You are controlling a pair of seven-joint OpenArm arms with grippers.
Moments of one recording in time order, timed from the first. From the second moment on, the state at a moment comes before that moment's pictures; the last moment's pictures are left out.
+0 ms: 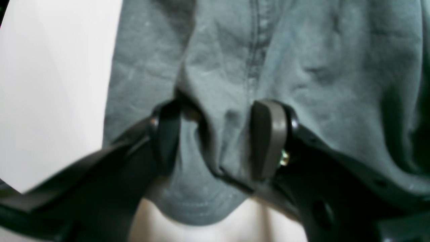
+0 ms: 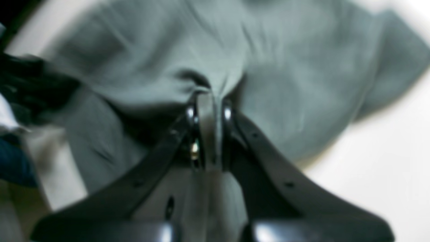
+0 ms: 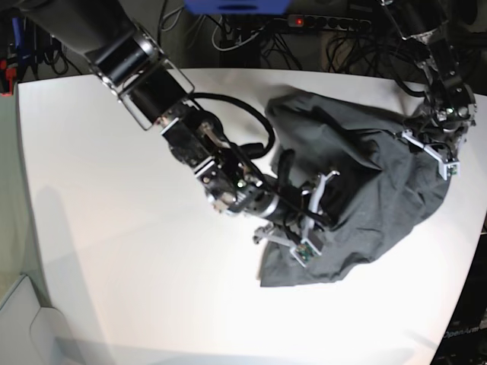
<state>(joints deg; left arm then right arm) 4.8 -10.3 -31.2 85.1 -2.6 -15.6 45.2 23.4 -1.7 -40.2 78.3 23.7 9.0 -35.8</state>
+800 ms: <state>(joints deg) 5.9 -15.6 -31.1 84.8 -2.3 -15.6 45.7 41.9 11.2 -39.1 97.2 24.4 9.7 -44.6</state>
